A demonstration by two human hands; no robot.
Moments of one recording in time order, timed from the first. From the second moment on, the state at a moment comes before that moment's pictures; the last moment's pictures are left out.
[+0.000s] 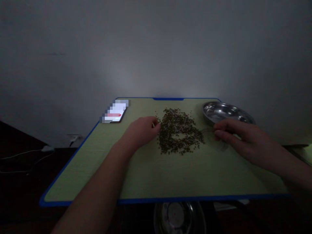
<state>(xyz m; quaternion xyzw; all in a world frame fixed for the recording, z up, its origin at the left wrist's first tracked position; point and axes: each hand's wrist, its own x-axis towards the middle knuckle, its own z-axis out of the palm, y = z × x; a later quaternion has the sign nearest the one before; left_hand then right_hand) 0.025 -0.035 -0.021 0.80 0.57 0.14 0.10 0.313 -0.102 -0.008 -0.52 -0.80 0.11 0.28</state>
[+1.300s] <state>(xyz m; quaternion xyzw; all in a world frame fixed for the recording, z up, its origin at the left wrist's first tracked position) 0.022 -0.032 -0.023 0.79 0.59 0.12 0.11 0.270 -0.070 -0.031 -0.34 -0.90 0.08 0.24</state>
